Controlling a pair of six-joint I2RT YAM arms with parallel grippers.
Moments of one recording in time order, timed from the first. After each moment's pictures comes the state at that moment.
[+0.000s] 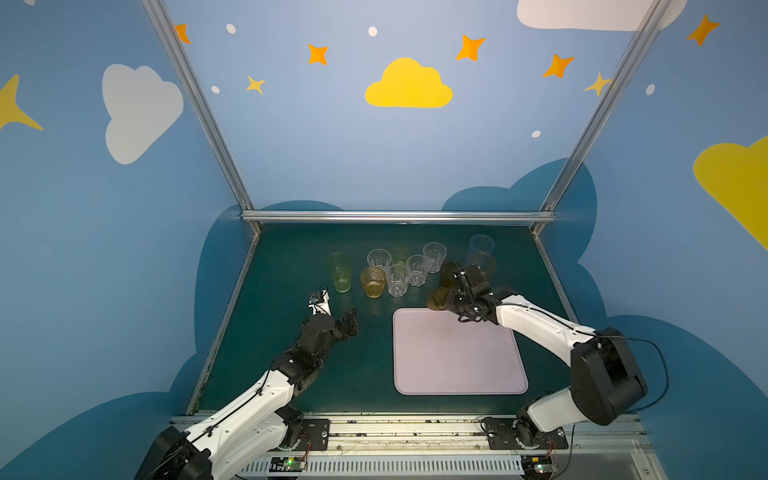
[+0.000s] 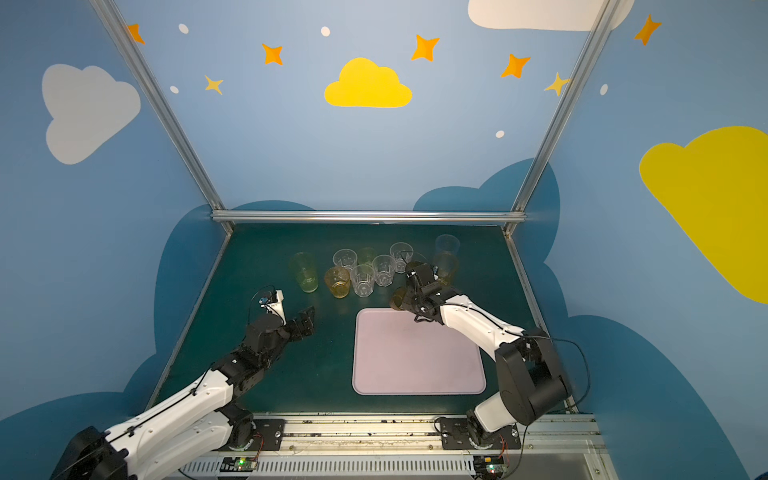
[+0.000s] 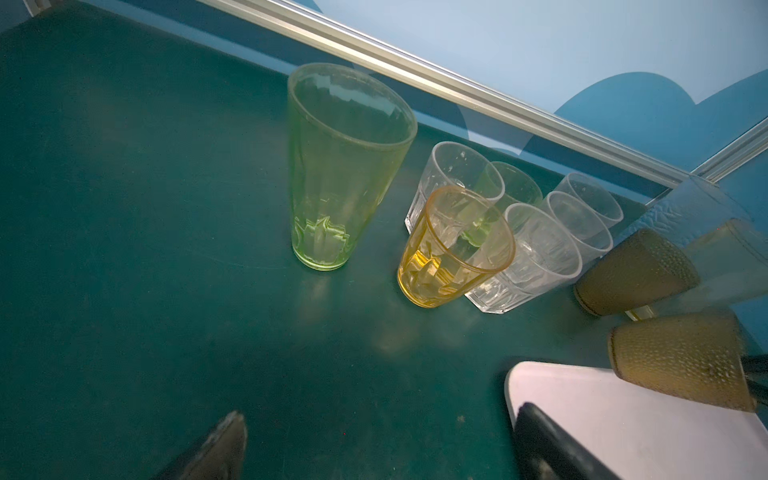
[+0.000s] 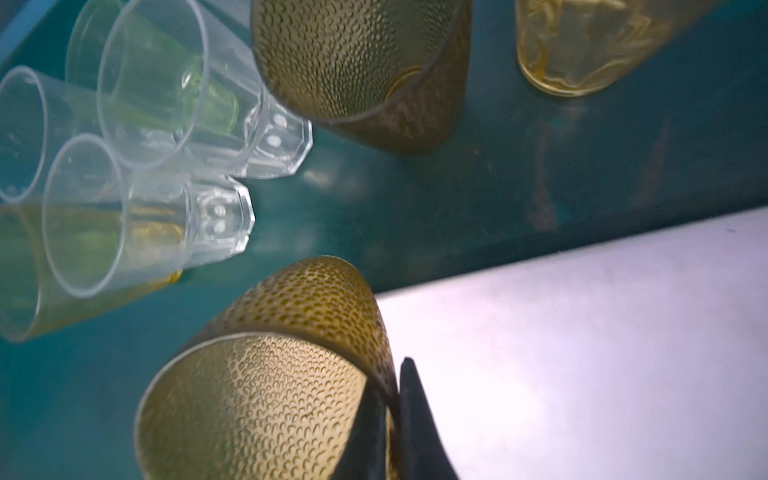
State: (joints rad) left arm -0.54 0.87 0.33 0.08 -0.30 -0.56; right arm 0.55 1.47 0.96 -0.48 0.08 0.78
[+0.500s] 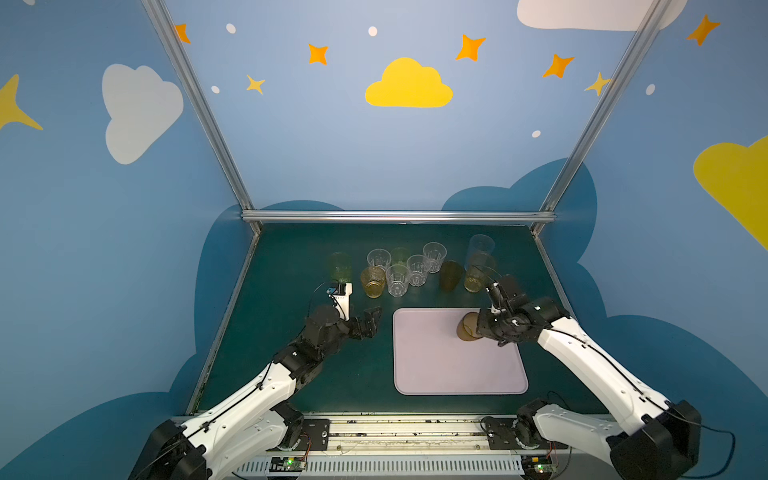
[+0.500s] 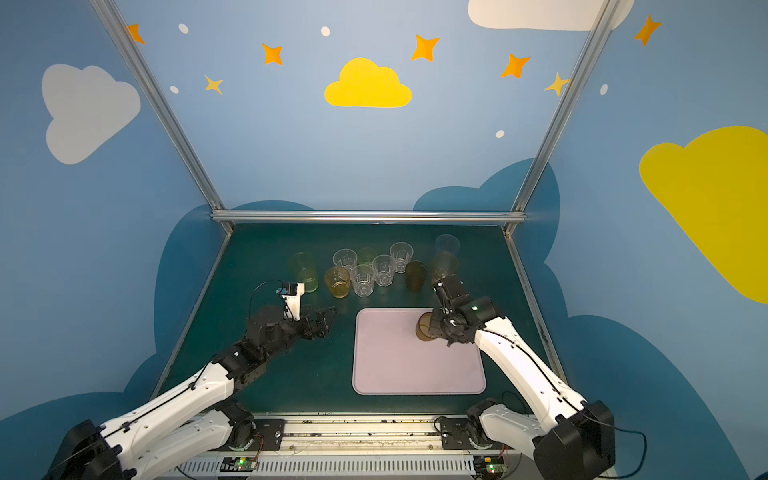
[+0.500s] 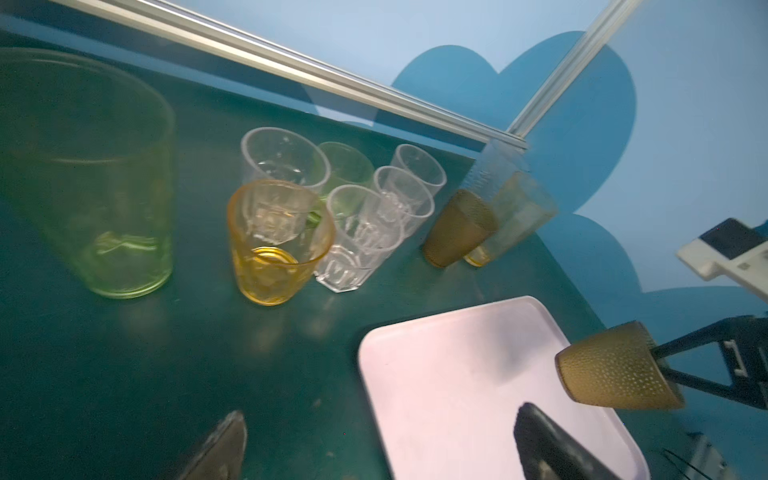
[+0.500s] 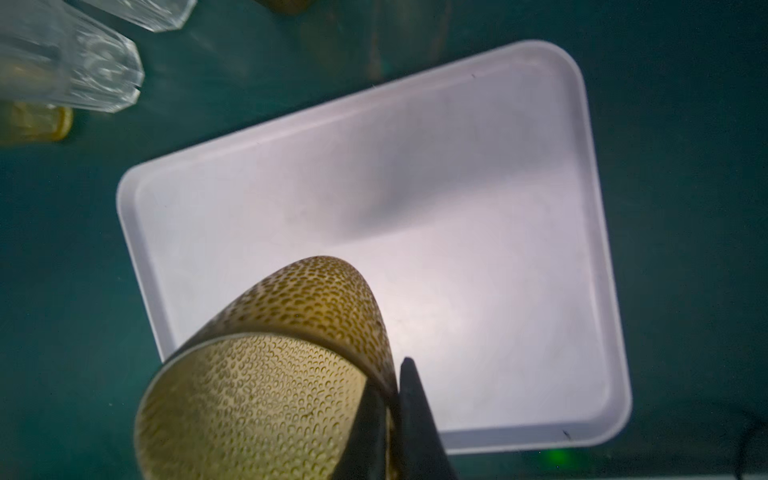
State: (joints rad) left arm -0.63 0.93 0.47 0.11 0.01 -0.52; right arm 0.47 1.11 0.96 -1.08 0.08 0.65
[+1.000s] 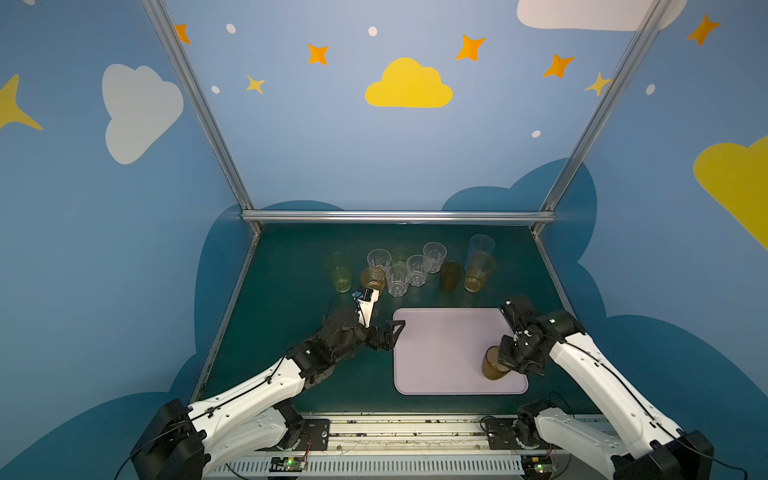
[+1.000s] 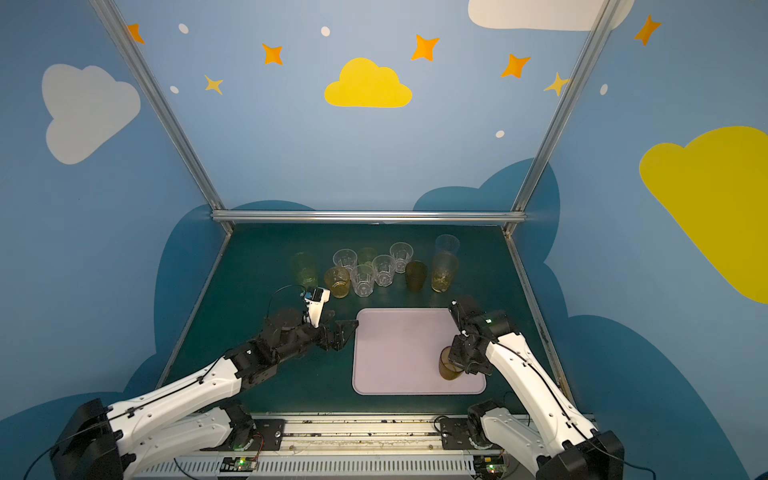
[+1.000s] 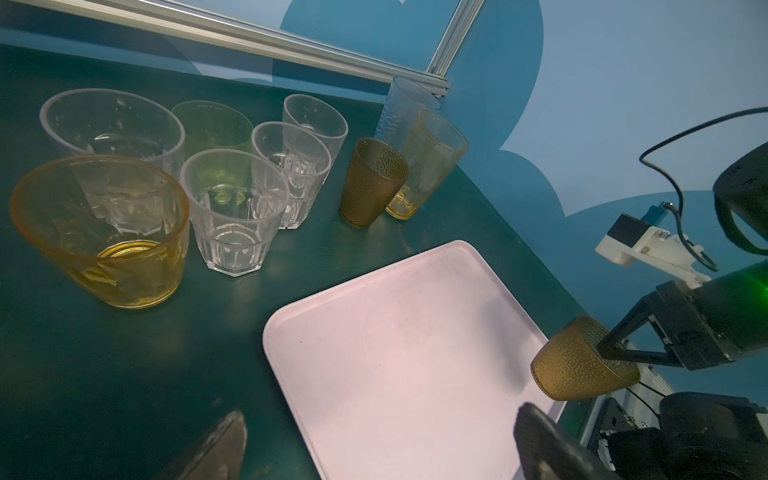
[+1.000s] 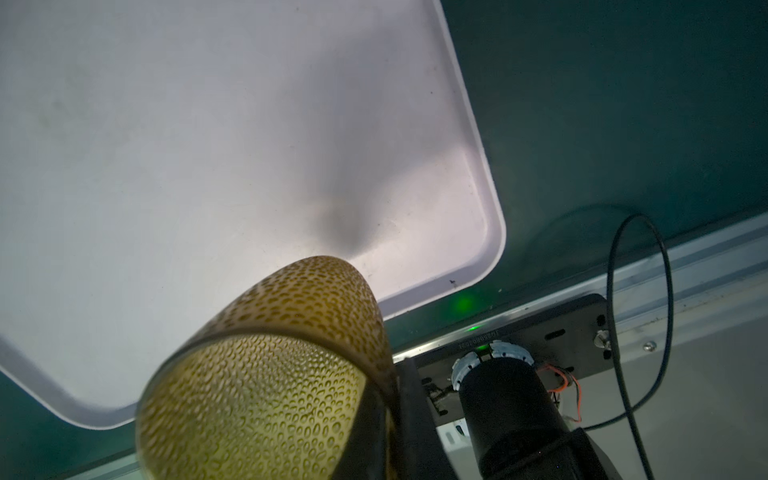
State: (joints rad) left arm -0.78 0.99 0.52 0.10 0.04 -0.48; right arm 0.39 1.01 0.85 -1.36 0.08 0.77
